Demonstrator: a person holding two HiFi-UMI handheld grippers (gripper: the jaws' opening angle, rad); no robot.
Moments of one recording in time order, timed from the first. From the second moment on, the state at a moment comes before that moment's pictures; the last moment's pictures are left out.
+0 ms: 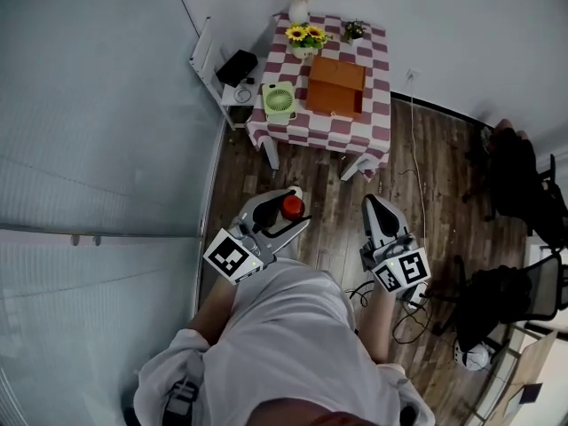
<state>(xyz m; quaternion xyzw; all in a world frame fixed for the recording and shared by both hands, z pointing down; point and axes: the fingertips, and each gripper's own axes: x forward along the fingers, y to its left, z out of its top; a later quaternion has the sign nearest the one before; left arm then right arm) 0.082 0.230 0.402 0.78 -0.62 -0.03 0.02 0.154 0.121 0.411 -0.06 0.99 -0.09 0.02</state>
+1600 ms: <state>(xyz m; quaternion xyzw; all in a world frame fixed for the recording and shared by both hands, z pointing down) -0.231 -0.129 0.444 0.75 -0.65 0.12 0.03 -0.076 -0.203 0.404 -0.08 0.99 -0.13 0.00</state>
